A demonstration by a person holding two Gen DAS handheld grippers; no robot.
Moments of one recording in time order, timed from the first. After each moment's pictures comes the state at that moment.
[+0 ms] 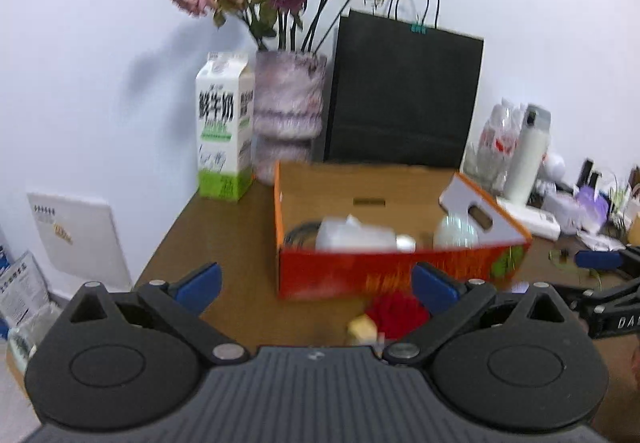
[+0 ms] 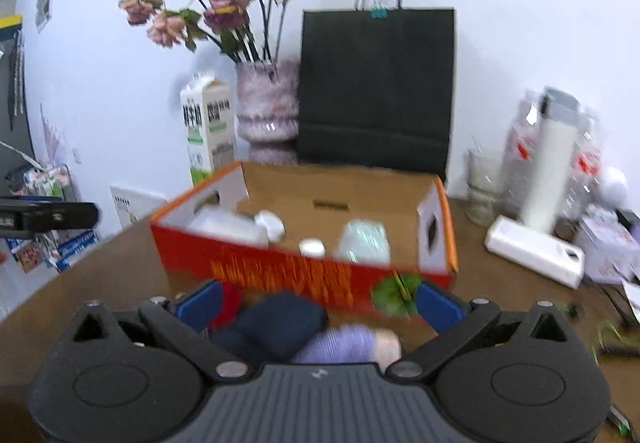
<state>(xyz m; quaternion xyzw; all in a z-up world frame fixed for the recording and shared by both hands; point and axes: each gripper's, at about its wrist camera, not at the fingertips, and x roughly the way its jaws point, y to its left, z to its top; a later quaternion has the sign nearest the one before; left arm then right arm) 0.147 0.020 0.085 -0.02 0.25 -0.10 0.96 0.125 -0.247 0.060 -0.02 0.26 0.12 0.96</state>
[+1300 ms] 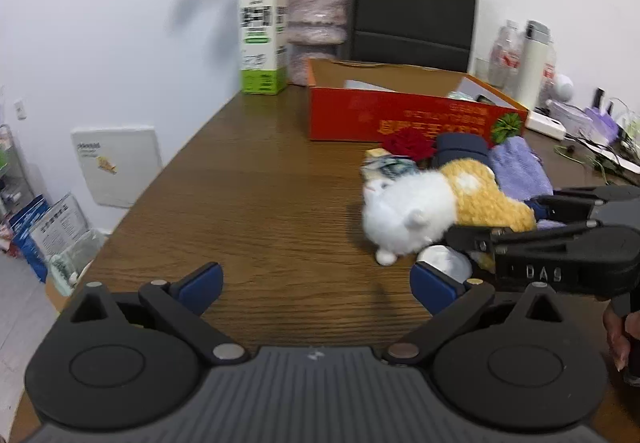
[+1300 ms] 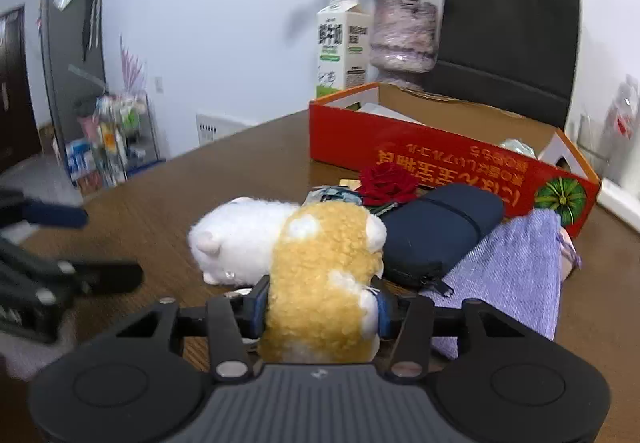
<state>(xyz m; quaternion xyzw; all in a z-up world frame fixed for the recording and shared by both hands) 0.024 0.022 0.017 0.01 0.31 -0.06 0.95 0.054 -0.157 0.001 -0.05 0.29 0.23 0.93</state>
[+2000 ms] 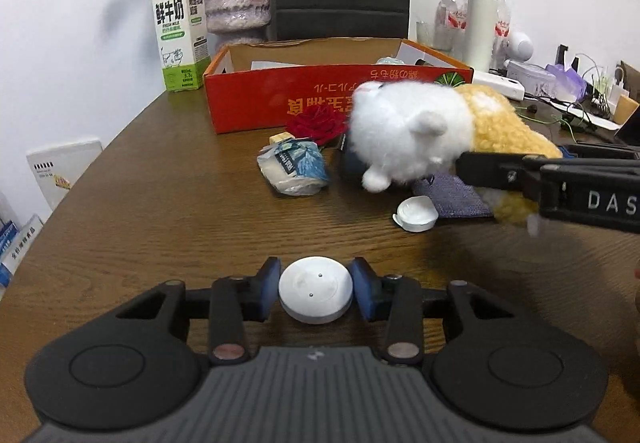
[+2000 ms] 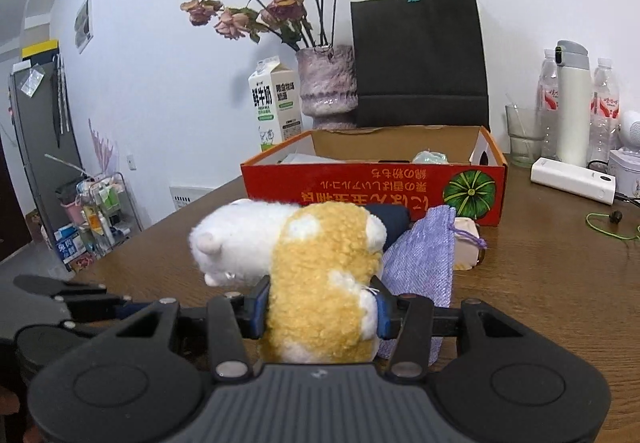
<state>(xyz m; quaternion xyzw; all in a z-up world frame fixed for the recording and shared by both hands) 0.046 -0.052 -0.003 0.05 0.33 -0.11 0.94 0.036 -0.233 0.012 0.04 0.23 0.19 0.95</state>
